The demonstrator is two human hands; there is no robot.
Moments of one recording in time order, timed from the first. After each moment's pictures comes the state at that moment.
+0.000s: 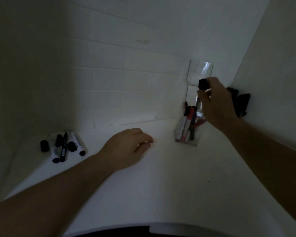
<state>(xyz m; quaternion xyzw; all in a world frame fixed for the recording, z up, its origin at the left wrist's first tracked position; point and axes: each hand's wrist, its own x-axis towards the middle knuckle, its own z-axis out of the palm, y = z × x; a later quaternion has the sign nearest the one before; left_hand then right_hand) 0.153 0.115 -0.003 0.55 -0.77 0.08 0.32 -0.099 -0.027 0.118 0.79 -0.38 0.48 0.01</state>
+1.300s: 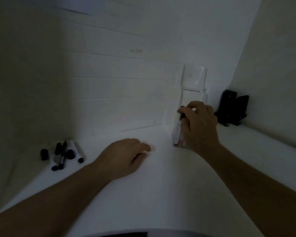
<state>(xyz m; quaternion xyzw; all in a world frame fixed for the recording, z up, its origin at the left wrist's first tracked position) 0.150 0.119 -0.008 0.52 -0.79 0.14 0.30 -0.089 0.003 0.059 0.79 -0.39 0.44 0.18</state>
